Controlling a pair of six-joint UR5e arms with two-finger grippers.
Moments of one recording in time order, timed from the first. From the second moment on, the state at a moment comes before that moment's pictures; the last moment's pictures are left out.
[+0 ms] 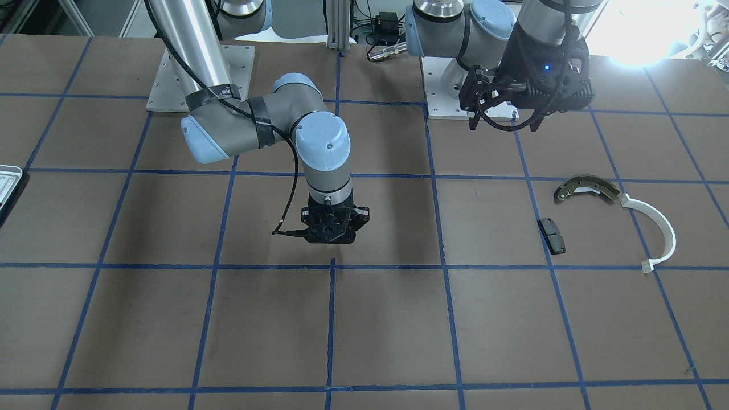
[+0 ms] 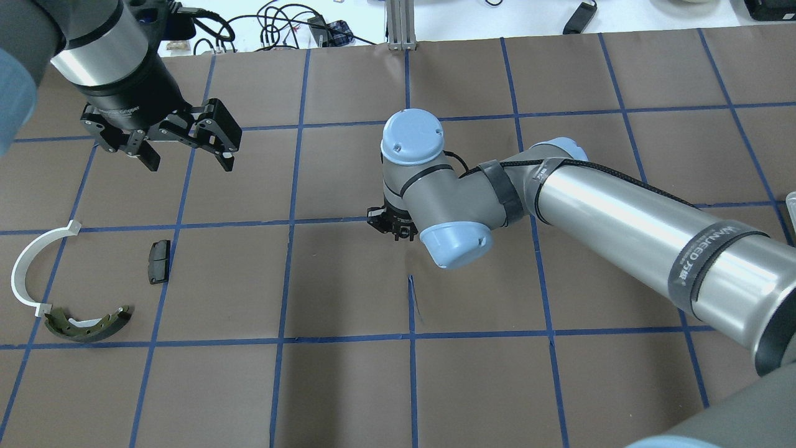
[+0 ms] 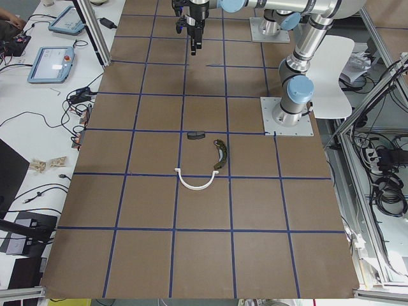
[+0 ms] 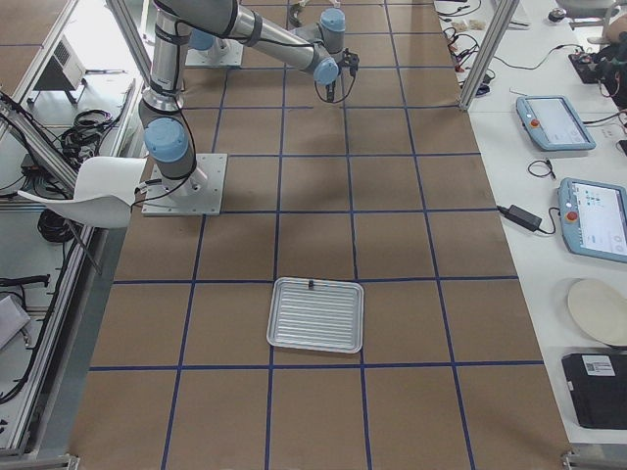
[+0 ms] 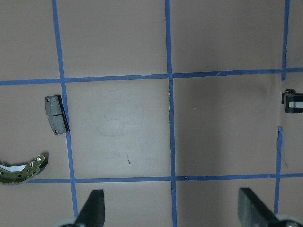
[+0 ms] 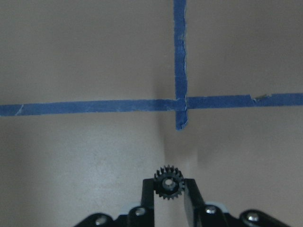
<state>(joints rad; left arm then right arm) -1.57 -1.51 -1.56 -1.64 1.61 0.03 1.99 -1.12 1.79 -2.29 -1.51 0.46</state>
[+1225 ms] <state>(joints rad) -1.75 -1.70 -1.65 -1.36 1.51 -0.10 1.37 -1.59 1.77 -1.81 -1.66 -0.35</state>
